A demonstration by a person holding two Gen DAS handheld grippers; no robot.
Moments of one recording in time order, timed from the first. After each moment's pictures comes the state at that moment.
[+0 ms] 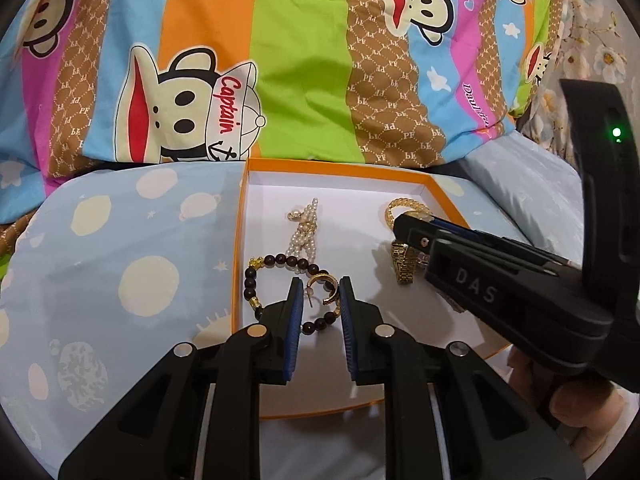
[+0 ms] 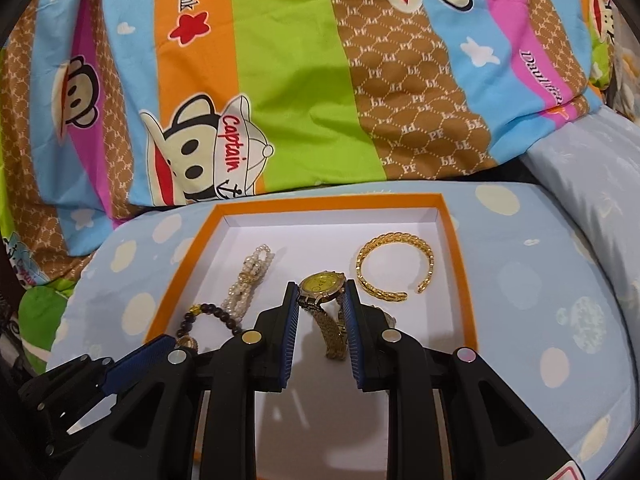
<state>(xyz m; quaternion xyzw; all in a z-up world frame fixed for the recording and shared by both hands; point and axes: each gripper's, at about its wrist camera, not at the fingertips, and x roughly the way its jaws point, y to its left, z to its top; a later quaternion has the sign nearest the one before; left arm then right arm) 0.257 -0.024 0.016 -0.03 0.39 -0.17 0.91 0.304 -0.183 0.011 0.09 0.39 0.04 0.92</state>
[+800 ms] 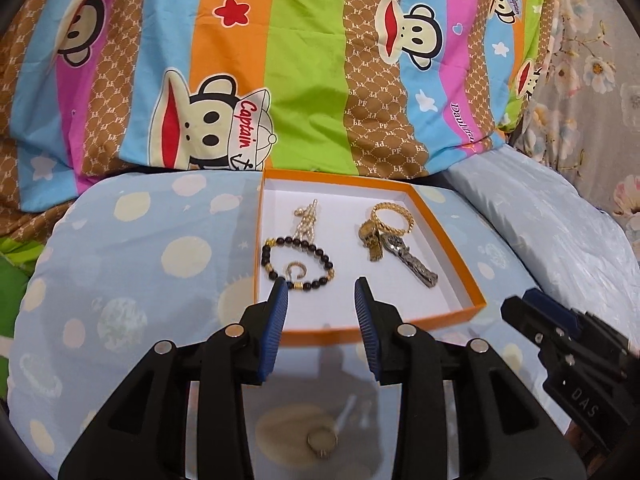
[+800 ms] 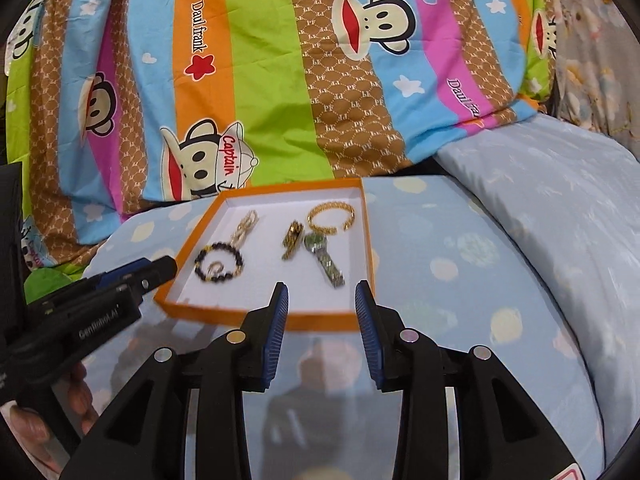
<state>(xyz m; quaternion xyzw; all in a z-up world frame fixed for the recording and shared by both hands) 0.188 -0.007 0.049 -0.04 0.36 -0.16 0.92 0.135 -0.202 0.047 0.08 0.34 -0.01 0.94</state>
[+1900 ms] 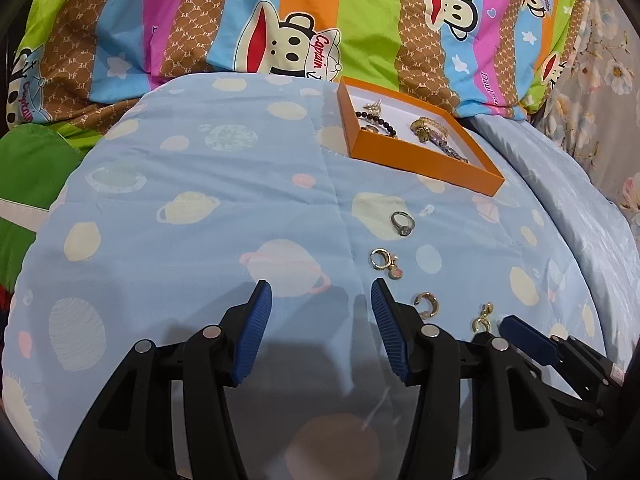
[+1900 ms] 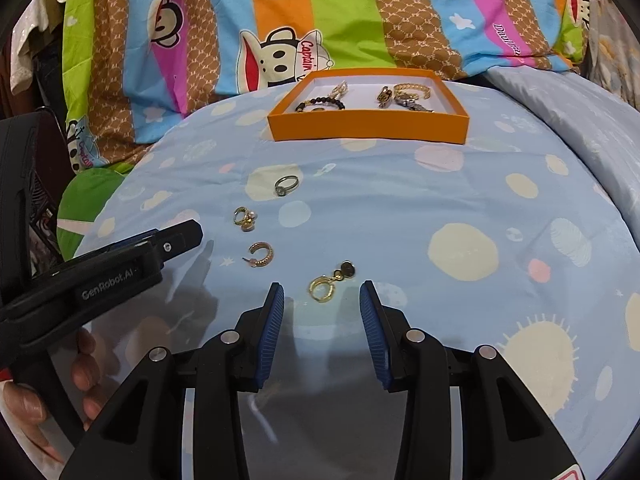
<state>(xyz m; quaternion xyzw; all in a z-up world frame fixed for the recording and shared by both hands) 0.063 0.071 -0.002 -0.08 0.42 -0.11 0.90 0.033 -0.110 -0.011 0.05 0.42 0.05 0.90</state>
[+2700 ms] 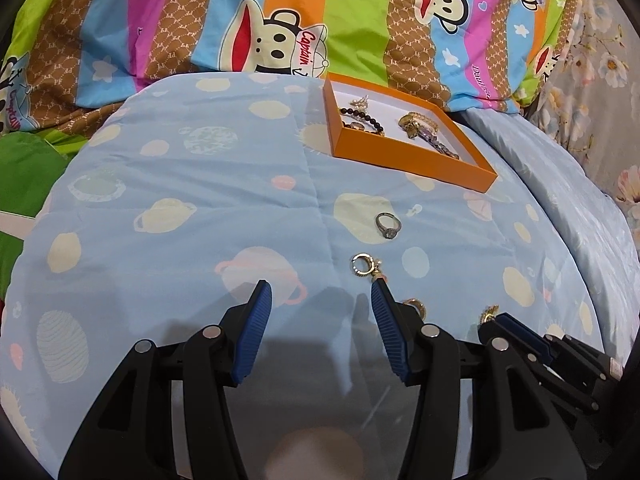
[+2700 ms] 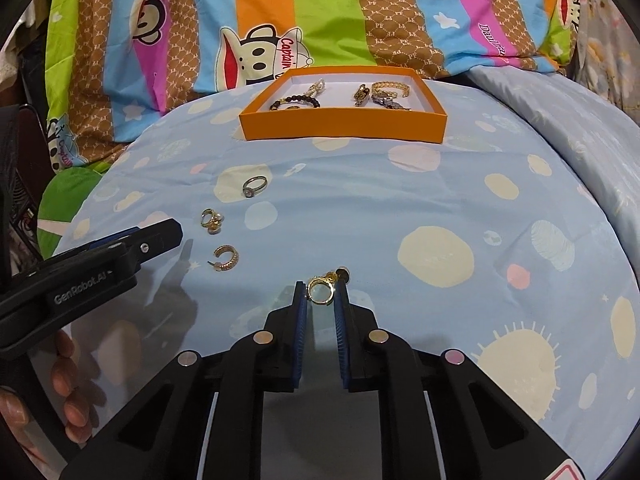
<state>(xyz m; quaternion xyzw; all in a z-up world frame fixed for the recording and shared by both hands) 0.074 0.057 -0.003 -0.07 0.43 -0.12 0.89 0.037 -0.128 -0.013 0.05 0.42 0.02 0.91</state>
